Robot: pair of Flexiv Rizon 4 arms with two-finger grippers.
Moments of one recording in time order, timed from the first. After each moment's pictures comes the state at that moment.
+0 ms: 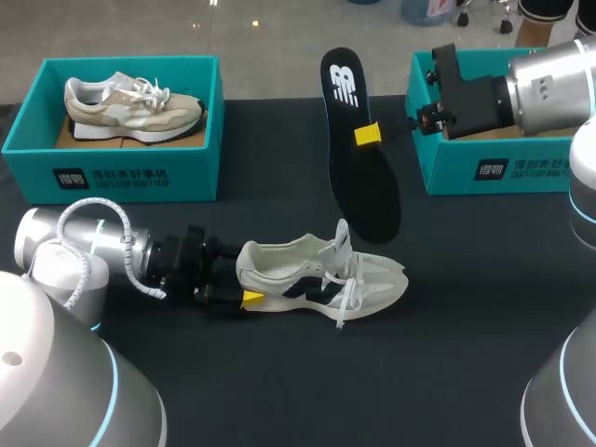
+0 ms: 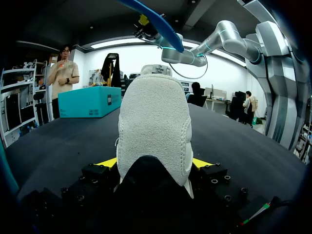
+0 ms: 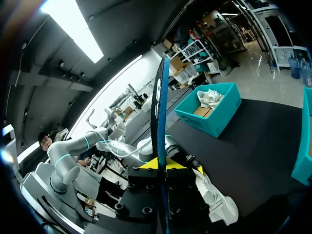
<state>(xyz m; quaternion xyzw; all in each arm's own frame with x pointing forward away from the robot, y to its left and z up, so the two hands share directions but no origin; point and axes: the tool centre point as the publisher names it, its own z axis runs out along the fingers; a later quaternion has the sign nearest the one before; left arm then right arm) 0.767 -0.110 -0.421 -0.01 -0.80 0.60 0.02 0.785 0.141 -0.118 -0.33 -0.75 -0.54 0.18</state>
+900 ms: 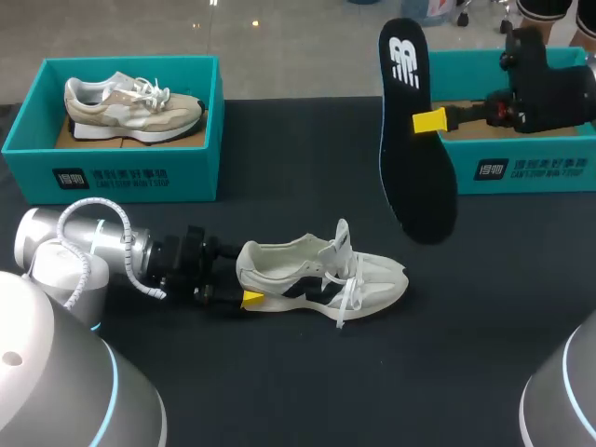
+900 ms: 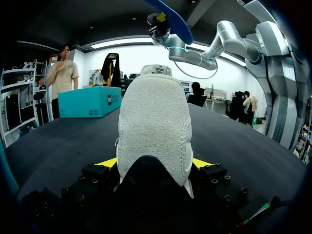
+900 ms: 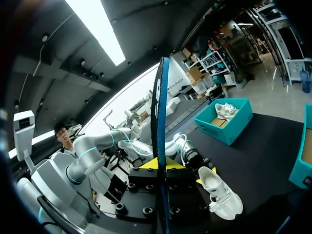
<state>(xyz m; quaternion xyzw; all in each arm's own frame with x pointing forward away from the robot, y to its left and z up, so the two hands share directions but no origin) 0.767 -0.110 -0.421 -0.01 -0.80 0.60 0.02 0.723 0.083 -0.049 -0.26 -0.73 -0.60 0.19</state>
